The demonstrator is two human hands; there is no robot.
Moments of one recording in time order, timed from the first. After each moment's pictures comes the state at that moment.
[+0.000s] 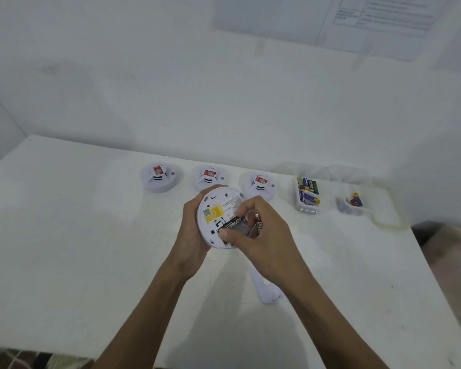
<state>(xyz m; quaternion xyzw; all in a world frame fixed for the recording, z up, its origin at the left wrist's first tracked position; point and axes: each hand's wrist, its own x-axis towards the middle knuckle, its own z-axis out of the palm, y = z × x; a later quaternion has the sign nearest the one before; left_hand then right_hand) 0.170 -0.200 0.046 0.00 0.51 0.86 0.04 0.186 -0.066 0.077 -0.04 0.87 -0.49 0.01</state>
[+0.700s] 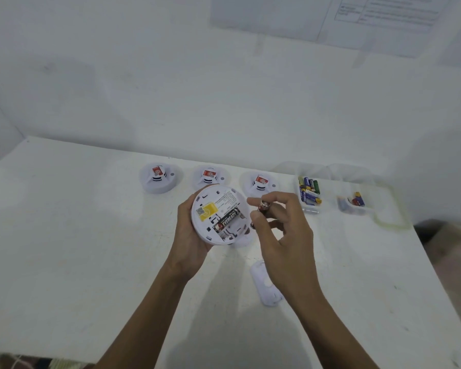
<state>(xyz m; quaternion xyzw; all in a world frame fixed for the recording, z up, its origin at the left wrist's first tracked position) 0.161 -0.202 0.028 0.01 0.49 0.87 0.02 0.195 -0.060 0.080 -0.03 0.81 -0.56 -0.14</state>
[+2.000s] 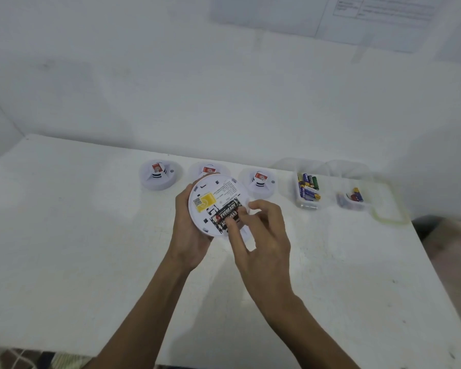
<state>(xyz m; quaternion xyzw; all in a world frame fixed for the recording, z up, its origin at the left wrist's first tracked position) 0.155 -0.207 0.030 -0.02 0.43 0.90 0.05 0.199 -0.084 0.038 -0.09 0.87 -0.36 -0.33</state>
